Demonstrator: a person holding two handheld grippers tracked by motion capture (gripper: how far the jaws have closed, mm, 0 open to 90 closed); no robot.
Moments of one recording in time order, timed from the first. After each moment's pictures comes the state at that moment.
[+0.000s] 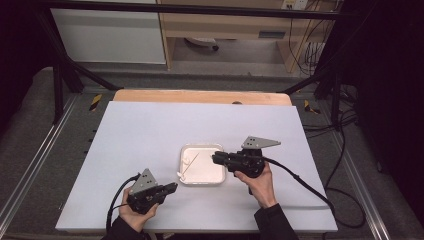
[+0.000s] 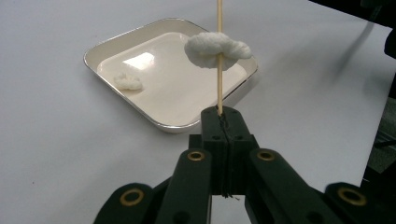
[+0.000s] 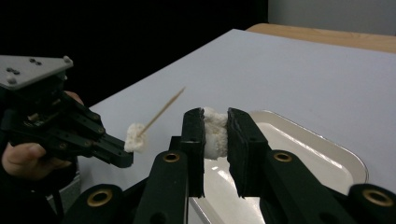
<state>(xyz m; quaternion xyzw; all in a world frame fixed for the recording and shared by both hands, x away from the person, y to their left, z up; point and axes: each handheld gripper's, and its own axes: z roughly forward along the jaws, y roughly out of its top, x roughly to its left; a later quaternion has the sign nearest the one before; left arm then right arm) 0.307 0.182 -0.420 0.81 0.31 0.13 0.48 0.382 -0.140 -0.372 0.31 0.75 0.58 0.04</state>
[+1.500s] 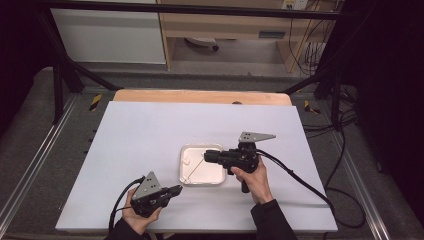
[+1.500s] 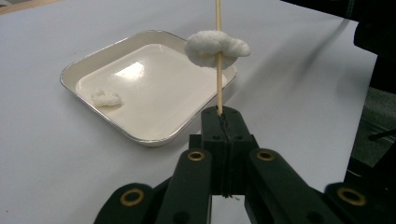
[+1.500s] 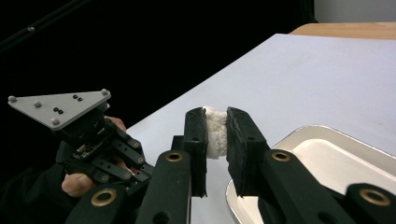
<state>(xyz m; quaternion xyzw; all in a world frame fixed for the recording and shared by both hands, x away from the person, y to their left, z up) 0.301 0.173 -0.419 0.82 0.28 0.13 0.49 0.392 -0.126 -0.369 0.29 0.73 0.62 -0.06</state>
